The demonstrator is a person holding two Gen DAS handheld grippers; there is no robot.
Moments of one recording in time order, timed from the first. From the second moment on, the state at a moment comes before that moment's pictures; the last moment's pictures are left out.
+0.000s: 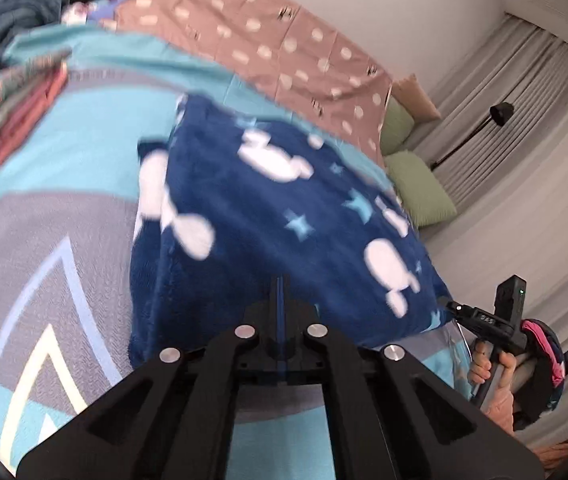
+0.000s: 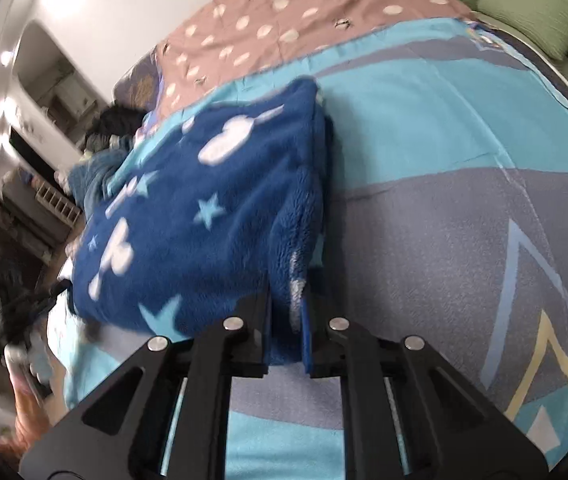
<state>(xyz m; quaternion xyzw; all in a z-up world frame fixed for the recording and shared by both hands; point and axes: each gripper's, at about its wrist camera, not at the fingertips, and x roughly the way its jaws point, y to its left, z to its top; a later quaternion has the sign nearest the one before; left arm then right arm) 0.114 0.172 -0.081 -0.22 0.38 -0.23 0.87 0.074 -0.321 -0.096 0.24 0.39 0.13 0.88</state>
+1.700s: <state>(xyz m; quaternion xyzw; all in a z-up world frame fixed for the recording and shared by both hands) 0.106 -0.112 -0.063 0.09 0.37 -0.44 0.81 0.077 -0.364 -0.108 0.21 0.39 0.16 0.88</state>
